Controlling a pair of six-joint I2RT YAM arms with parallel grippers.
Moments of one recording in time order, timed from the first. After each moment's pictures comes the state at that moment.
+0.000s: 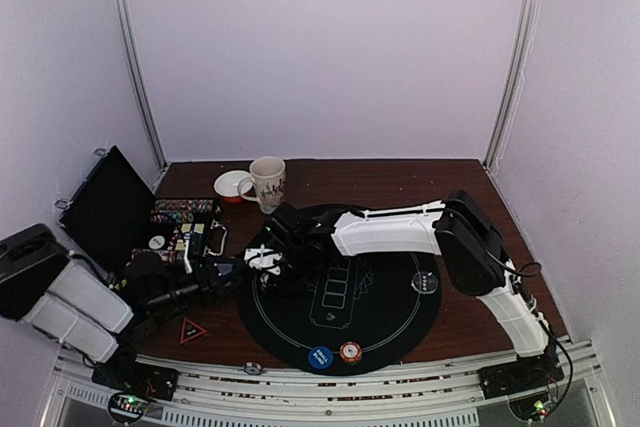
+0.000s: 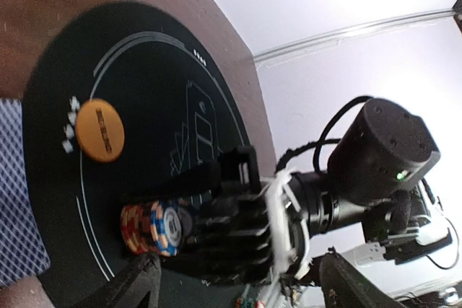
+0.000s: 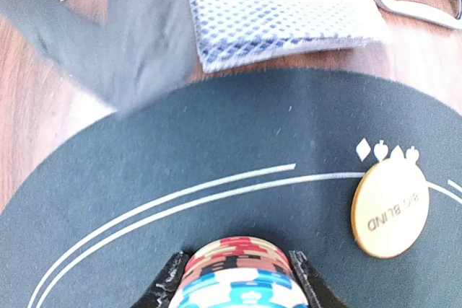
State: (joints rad) left arm -0.59 1.33 0.04 1.13 0.36 -1.18; right arm 1.04 2.38 1.89 -0.51 -0.21 -0.44
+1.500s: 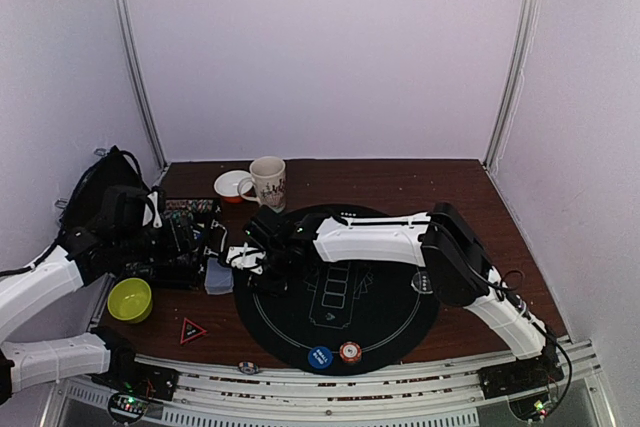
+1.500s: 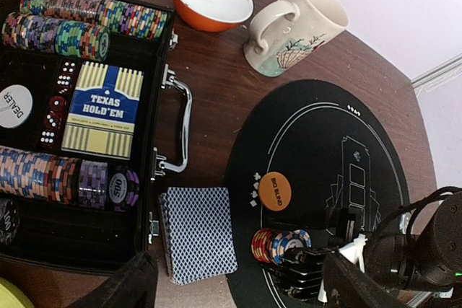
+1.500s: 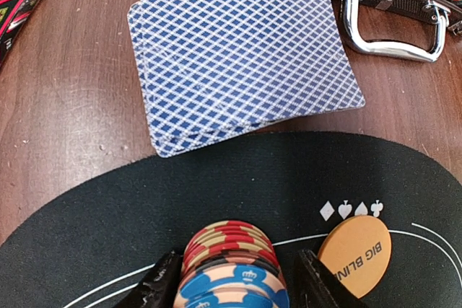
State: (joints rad) left arm -0.43 0.84 0.61 -0.41 0.02 -0.65; right arm 1.10 2.50 2.10 -0.56 -0.05 -0.41
